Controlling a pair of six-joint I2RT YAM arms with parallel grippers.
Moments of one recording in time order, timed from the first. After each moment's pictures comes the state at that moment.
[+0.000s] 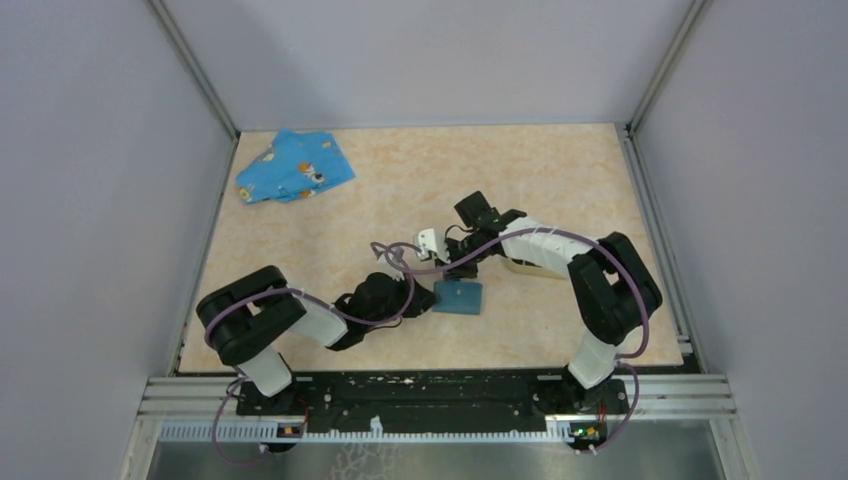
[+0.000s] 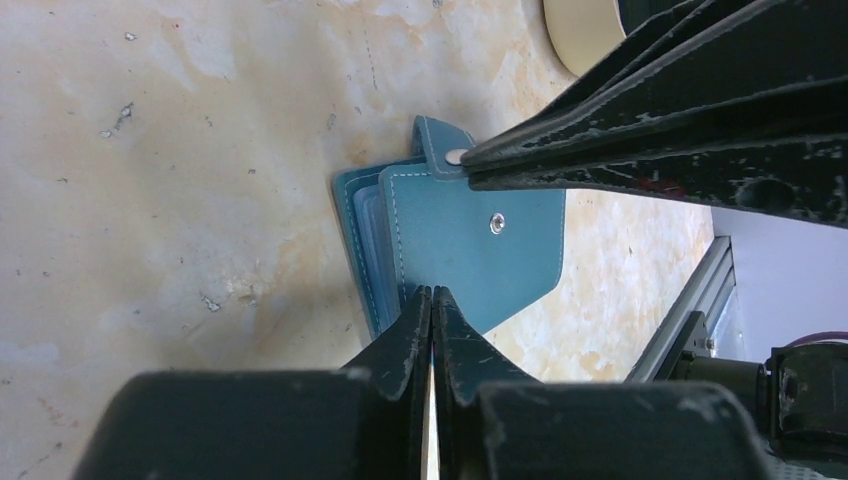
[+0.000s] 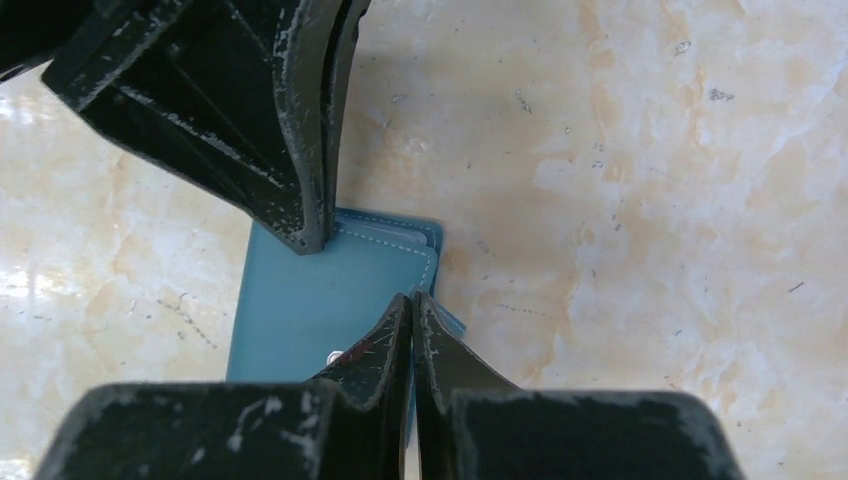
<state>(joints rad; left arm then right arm) -0.94 1.67 0.36 0.92 -0.08 -0.92 0.62 1.70 1.07 -0.50 -0.60 -0.97</state>
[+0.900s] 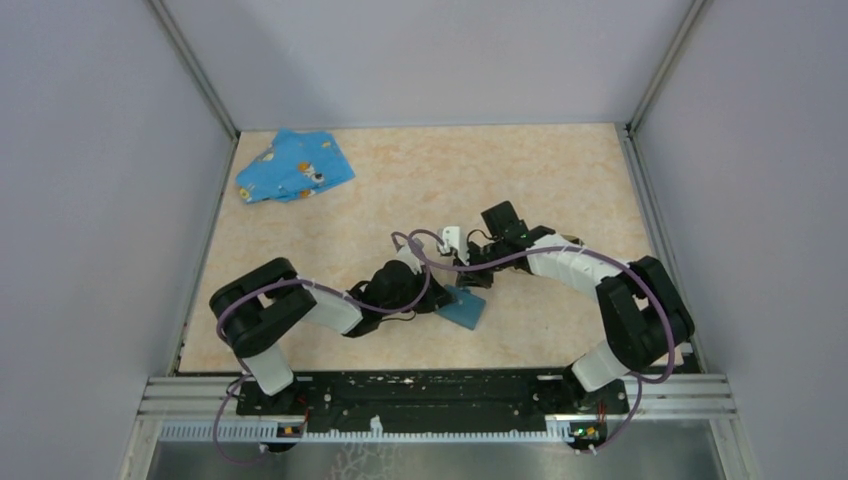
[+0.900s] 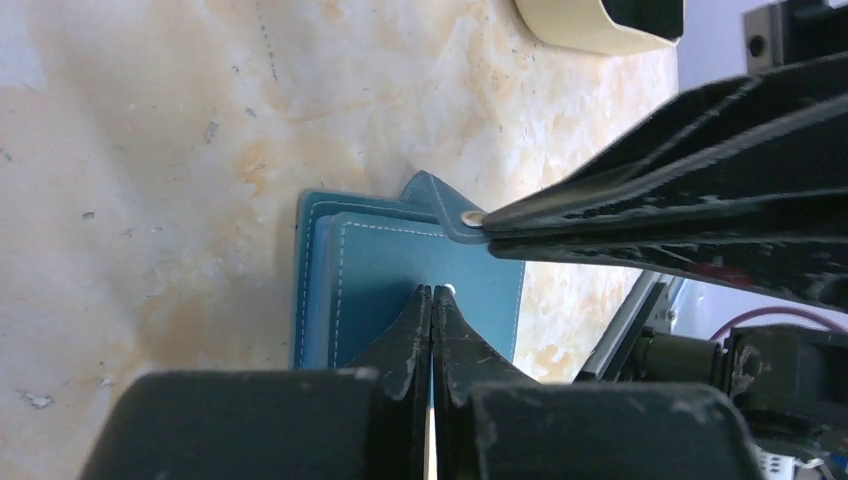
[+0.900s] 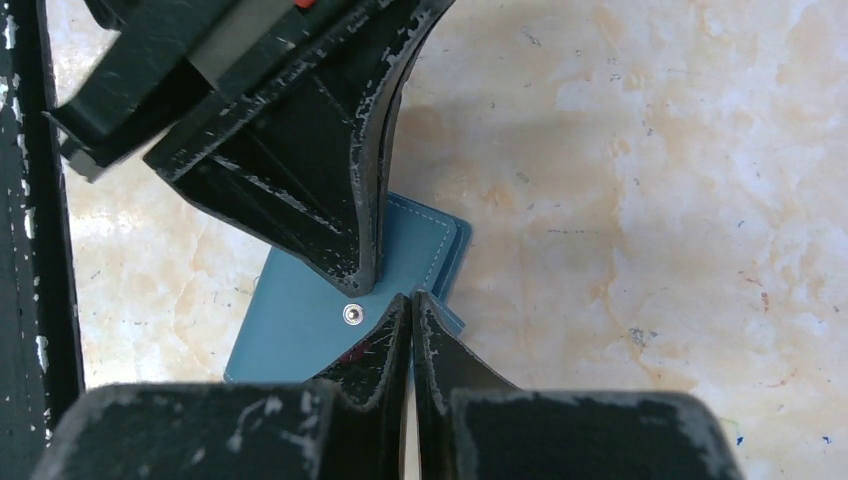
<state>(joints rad) -0.94 1.71 0.52 0.78 0.05 -0.96 0.53 1.52 0.86 -0.37 -0.68 -0.76</state>
